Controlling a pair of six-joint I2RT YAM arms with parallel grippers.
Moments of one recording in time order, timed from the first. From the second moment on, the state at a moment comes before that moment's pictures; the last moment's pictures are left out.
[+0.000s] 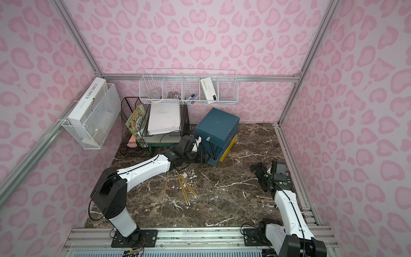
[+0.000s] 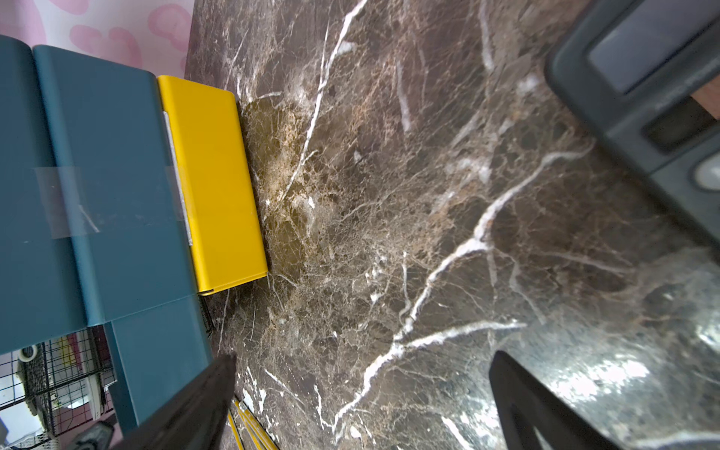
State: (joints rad) left arm -0.68 1.75 1.29 -0.24 0.15 -0.59; right arm -0.12 0.98 0.54 -0.41 -0.35 0.85
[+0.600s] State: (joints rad) left arm -0.68 1.69 1.21 -0.14 0.13 -0.52; right arm -0.12 0.99 0.52 -0.41 -0.34 0.84
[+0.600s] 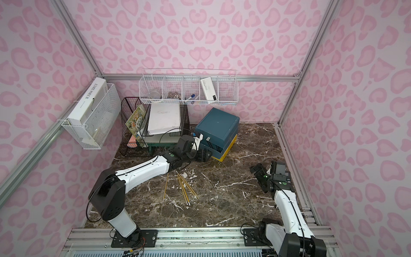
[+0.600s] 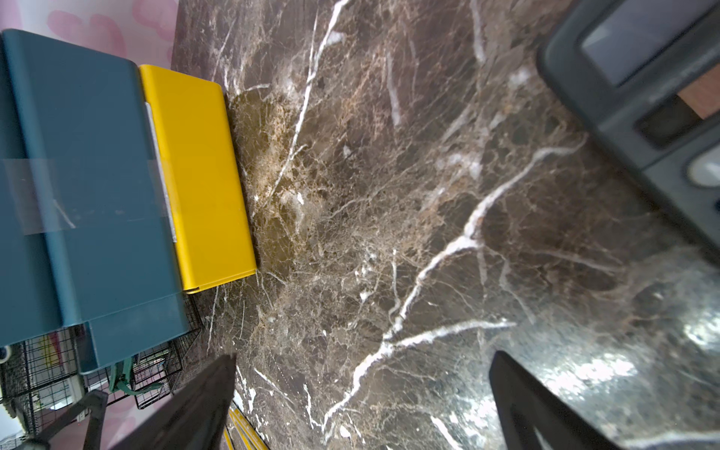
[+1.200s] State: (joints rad) left arm -0.68 1.92 1.38 -0.17 0.03 -0.50; right arm -0.12 1.02 0.53 -0.41 -0.34 0.82
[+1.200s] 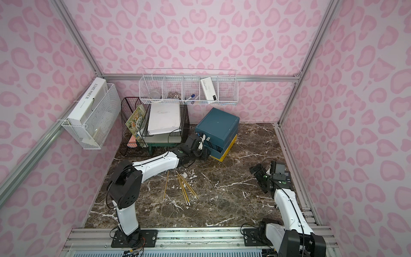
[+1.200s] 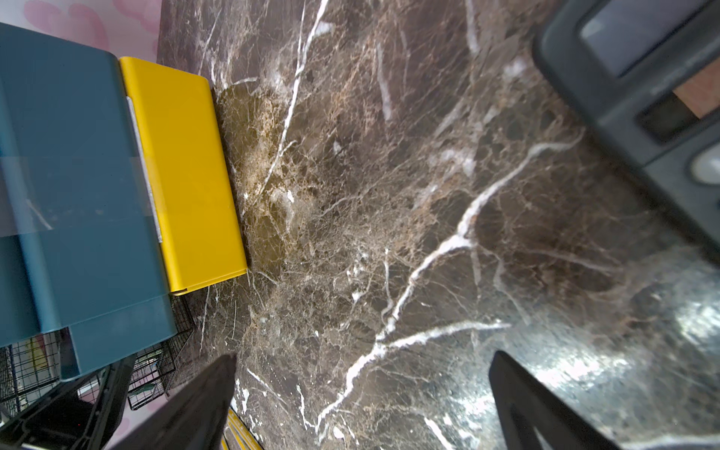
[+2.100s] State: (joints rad) left arm -0.75 2.04 1.41 0.13 -0.06 -0.57; right arm -0.12 1.02 0.57 -0.46 -0.33 0.80
